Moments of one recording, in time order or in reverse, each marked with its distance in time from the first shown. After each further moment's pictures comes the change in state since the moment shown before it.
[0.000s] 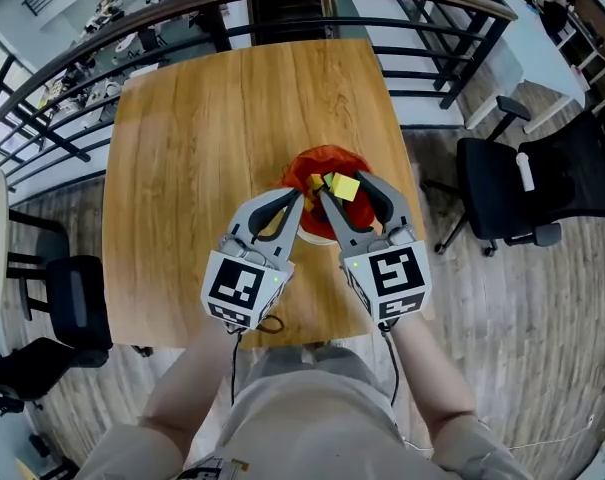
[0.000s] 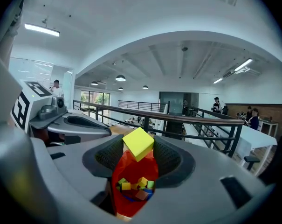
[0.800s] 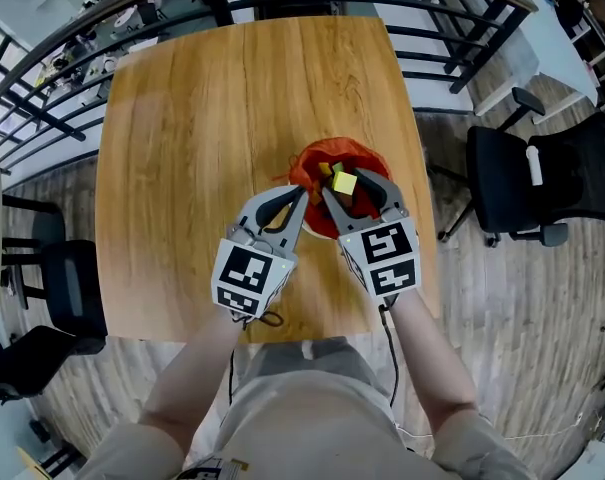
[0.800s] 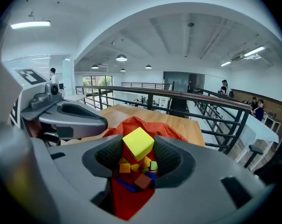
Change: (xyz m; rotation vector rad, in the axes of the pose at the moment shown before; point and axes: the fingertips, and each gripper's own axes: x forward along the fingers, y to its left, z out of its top) left arm 0.027 0.022 -0.077 -0.070 0.146 -0.011; right arm 0.061 -0.004 -0.086 0.010 0.269 0.057
